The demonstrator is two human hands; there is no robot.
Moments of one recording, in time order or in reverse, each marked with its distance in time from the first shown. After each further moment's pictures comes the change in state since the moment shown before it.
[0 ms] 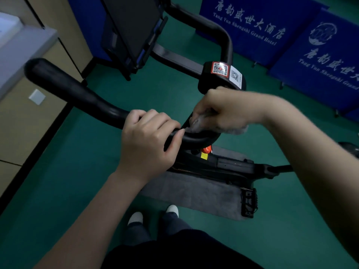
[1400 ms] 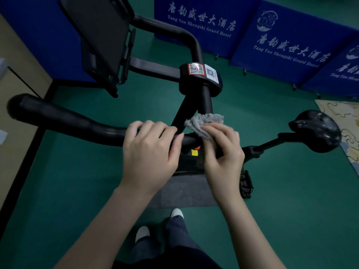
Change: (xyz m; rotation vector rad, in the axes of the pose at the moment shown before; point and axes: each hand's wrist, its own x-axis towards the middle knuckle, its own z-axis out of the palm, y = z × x) left_hand -0.001 -0.010 -0.003 -0.020 -0.061 0.089; right_hand -0.014 -0.070 0.142 0.427 1.473 0.465
